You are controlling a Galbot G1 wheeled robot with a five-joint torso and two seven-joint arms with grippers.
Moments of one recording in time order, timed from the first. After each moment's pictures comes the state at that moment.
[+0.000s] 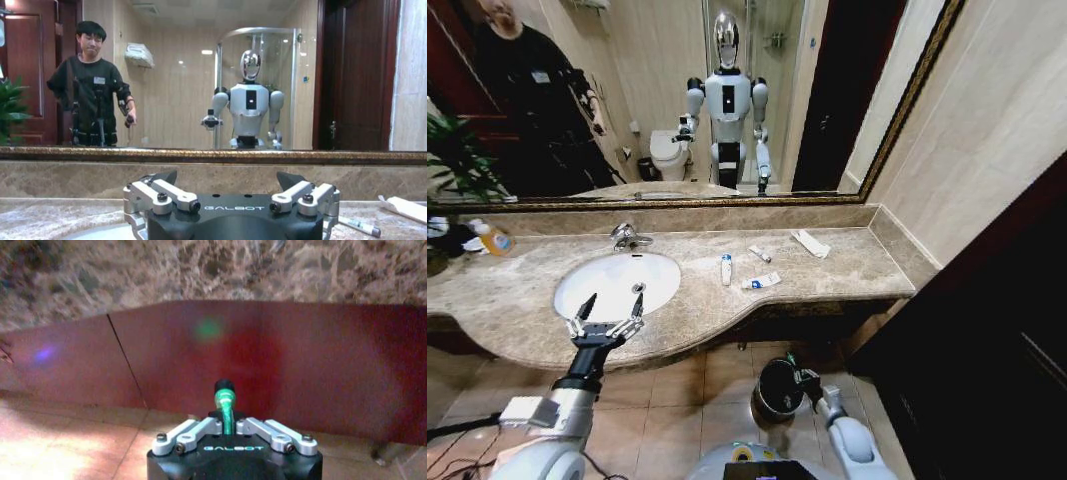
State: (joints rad) left arm 1.84 -1.36 -0.82 -2.47 -0.37 0.04 0.05; right arm -1.40 1.48 0.56 1.38 0.00 0.01 -0.26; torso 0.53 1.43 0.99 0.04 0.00
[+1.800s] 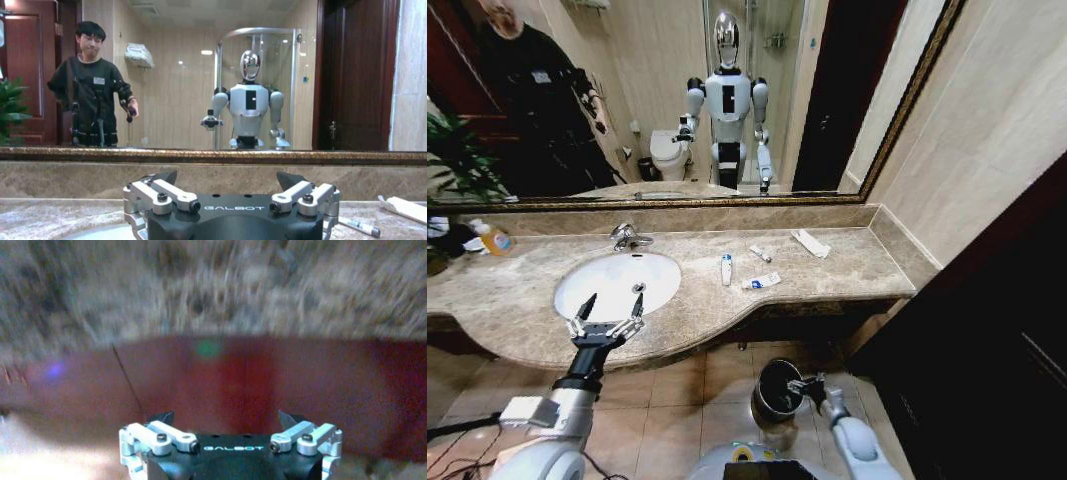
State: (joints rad) left arm 1.84 -1.36 -0.82 -2.47 -0.37 0.04 0.05; right arm -1.51 1.37 0.59 1.57 0.16 -0.01 -0.32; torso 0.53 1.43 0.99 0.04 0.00
